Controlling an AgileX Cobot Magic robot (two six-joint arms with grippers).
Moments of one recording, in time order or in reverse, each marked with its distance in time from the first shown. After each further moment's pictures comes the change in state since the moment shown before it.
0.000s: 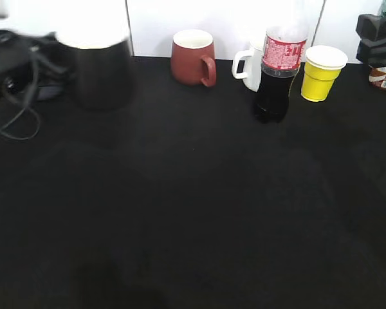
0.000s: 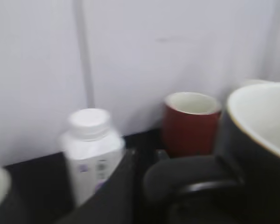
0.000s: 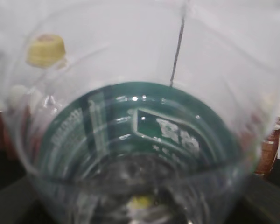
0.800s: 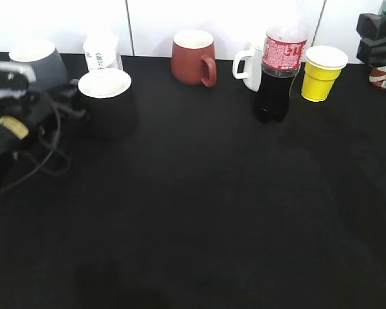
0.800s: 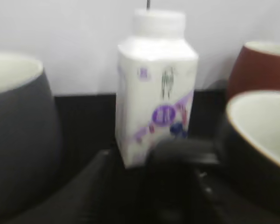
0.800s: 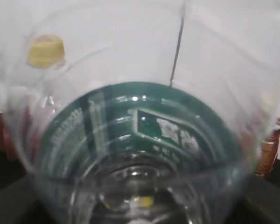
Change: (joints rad) left arm 0.004 0.440 -0.033 -0.260 -0.348 0.159; right arm 0.000 -0.001 0.000 0.000 -0.005 0.000
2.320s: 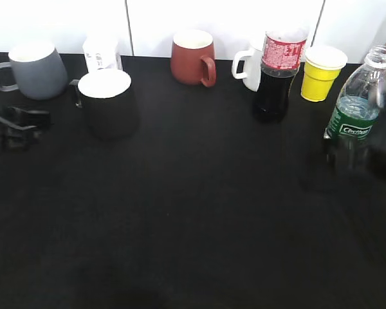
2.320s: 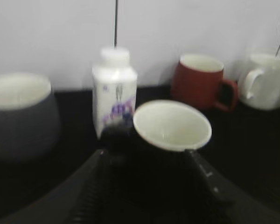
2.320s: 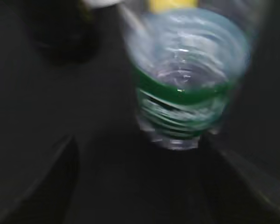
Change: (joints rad) left arm -0.042 -0.748 0.271 0.269 0.867 -0.387; right arm 0.000 0.180 0.174 -0.109 0.132 0.303
